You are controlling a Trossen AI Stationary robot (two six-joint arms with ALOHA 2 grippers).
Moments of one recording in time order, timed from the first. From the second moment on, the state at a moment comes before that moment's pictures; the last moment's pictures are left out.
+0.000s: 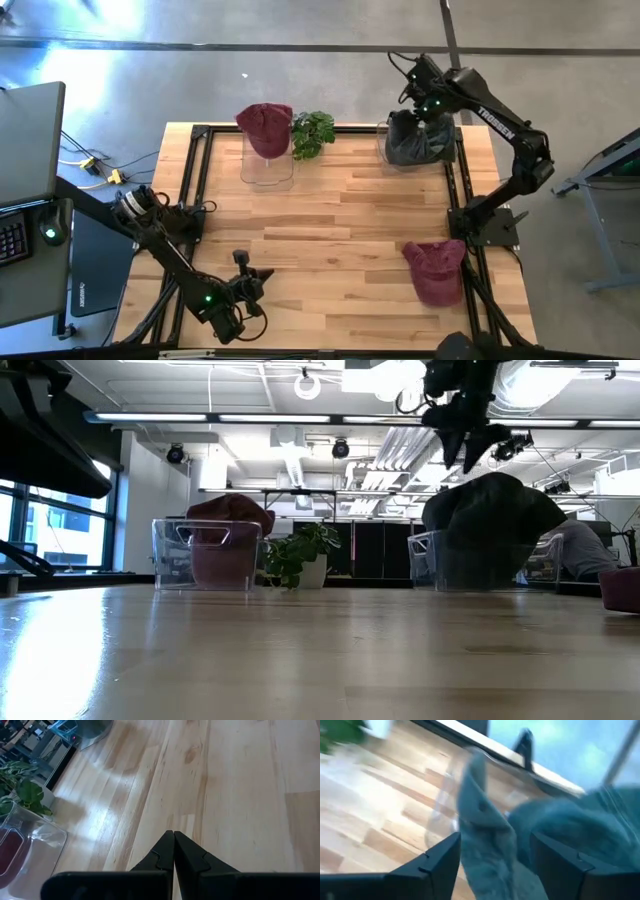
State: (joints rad) left arm -0.94 1.75 1.00 -0.65 -1.04 -0.87; right arm -0.85 1.52 1.62 -1.30 0.06 0.24
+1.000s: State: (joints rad) left arm -0.94 1.75 1.00 -0.65 -1.08 -0.87; right arm -0.75 1.81 1.62 -1.23 0.36 0.30
